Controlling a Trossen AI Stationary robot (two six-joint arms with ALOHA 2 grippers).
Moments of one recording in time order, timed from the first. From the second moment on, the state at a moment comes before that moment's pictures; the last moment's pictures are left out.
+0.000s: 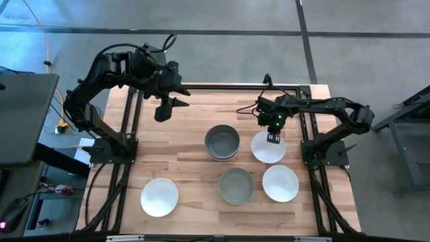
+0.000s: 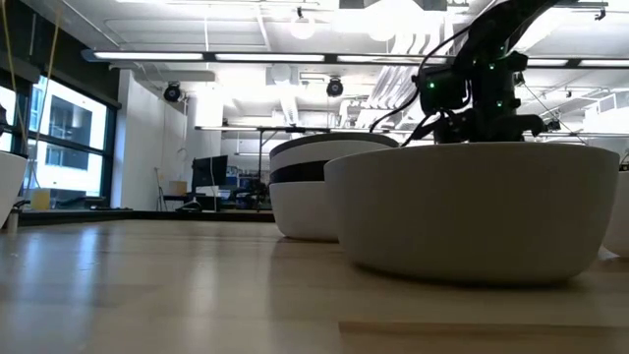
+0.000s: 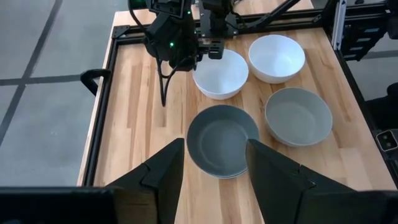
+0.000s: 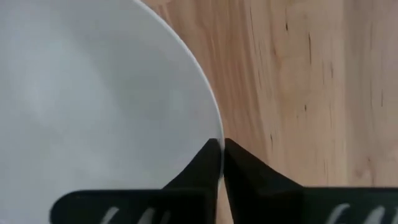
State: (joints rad) left arm 0.35 1.53 2.19 -1.39 0.15 0.26; right arm -0.47 1.46 0.87 -0.96 -0.11 -0.24
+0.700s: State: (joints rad) left arm 0.35 1.53 2.18 -1.39 0.15 0.26; right arm -0.49 1.45 1.00 -1.09 -0.11 -0.27
